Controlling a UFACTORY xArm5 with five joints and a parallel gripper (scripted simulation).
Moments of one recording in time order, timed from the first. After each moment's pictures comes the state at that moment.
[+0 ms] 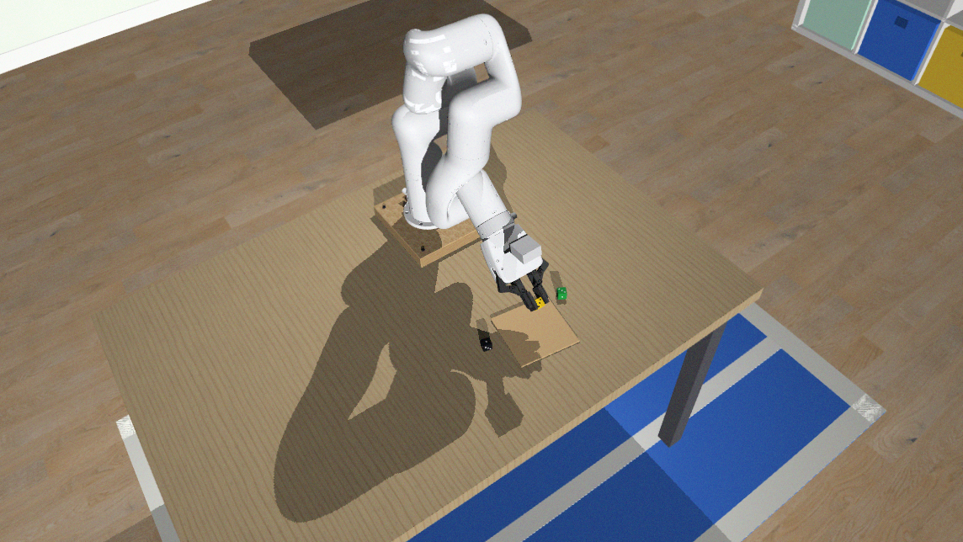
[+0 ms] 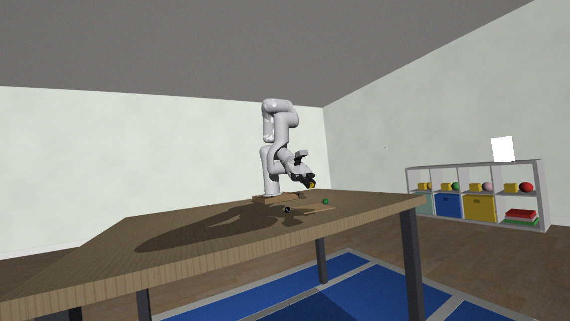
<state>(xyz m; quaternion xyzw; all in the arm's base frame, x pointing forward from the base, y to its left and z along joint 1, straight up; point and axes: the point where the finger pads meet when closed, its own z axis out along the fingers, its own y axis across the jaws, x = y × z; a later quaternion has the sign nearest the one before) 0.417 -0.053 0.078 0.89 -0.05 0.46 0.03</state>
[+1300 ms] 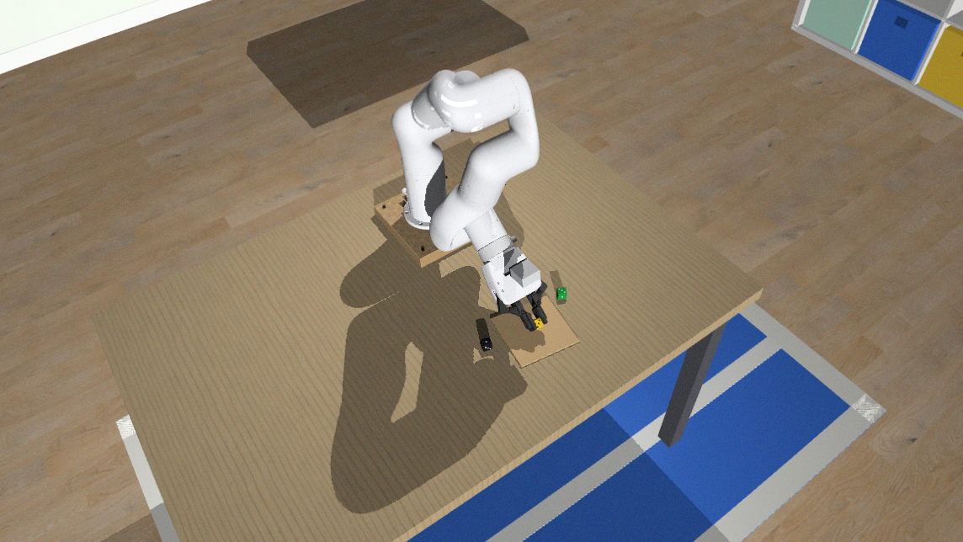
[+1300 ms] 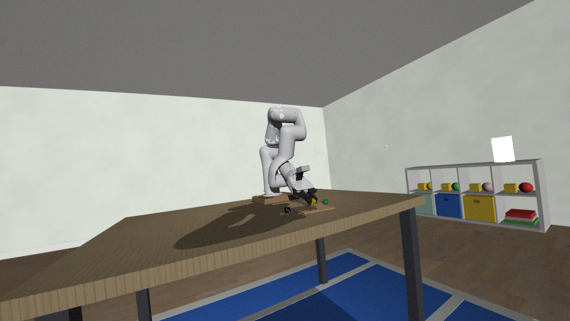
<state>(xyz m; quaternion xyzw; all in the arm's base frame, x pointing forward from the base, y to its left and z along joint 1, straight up) 0.416 -0.053 0.008 0.89 -0.05 0.46 0.03</state>
